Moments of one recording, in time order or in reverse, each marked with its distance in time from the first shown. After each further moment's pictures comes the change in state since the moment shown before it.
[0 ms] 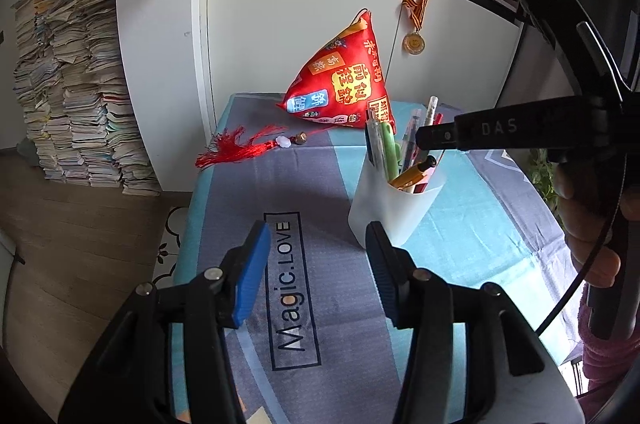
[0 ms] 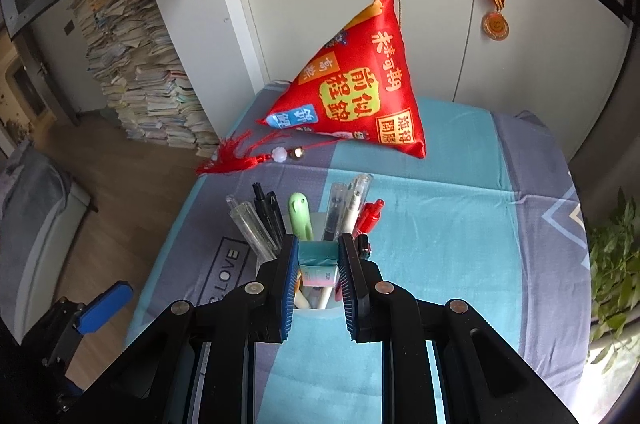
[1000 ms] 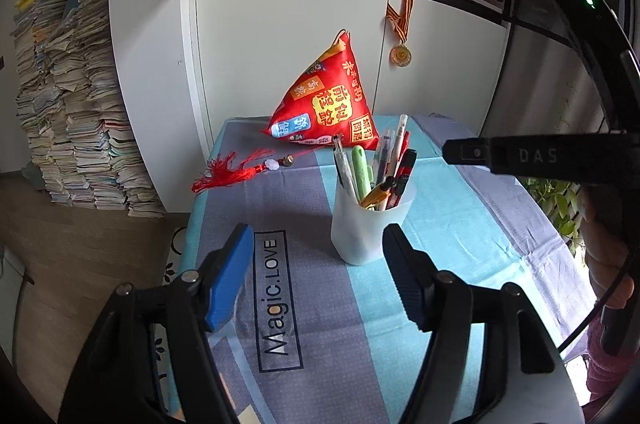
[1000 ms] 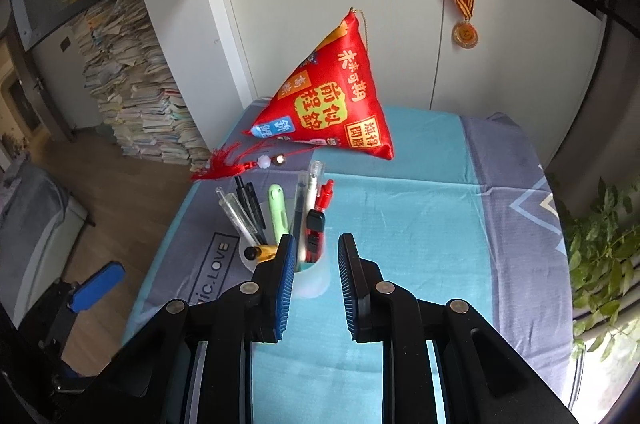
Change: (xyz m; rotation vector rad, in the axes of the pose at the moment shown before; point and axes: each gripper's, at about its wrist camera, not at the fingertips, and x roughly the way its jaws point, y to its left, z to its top) left arm -0.022 -0.030 0.010 0.055 -0.065 0.030; right arm -0.047 -0.020 -0.024 0.024 -0.082 -0.033
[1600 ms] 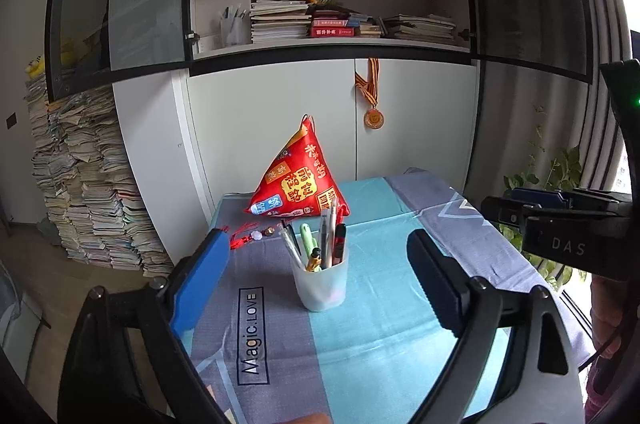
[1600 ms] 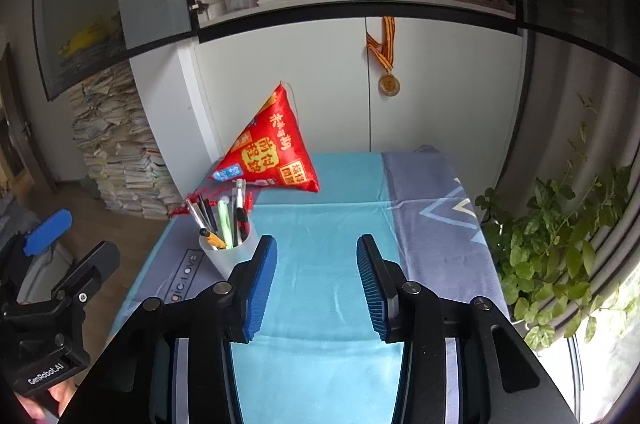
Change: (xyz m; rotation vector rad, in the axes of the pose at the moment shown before) left arm -0.079 -0.075 0.016 0.098 -0.223 0.038; right arm -0.110 -0.060 -0.058 0.073 -0.246 -0.092
